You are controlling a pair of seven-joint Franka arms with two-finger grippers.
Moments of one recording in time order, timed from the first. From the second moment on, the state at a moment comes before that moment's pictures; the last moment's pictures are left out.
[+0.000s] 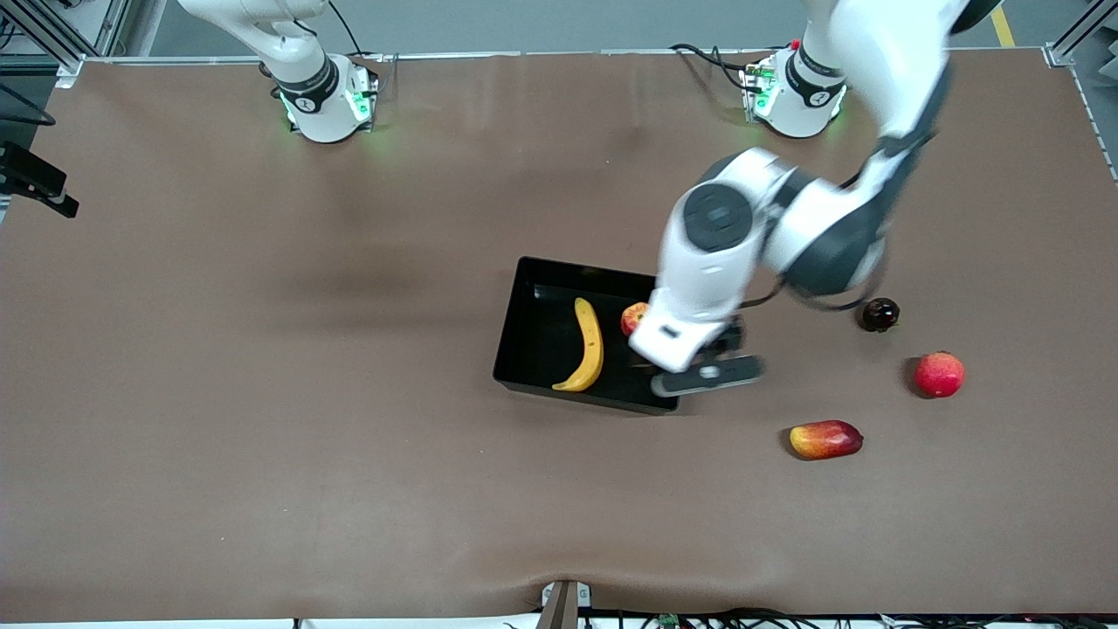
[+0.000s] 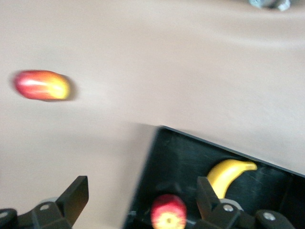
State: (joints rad) left arm -0.18 0.53 -0.45 -1.31 0.38 1.86 -0.82; right arm 0.00 -0.07 -0.13 -1.57 0.00 1.53 -0.15
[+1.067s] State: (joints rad) left arm 0.23 0.24 -0.44 -1.34 0.21 1.60 -0.29; right arm 0.00 -0.07 -0.13 -1.57 0.00 1.53 -0.15
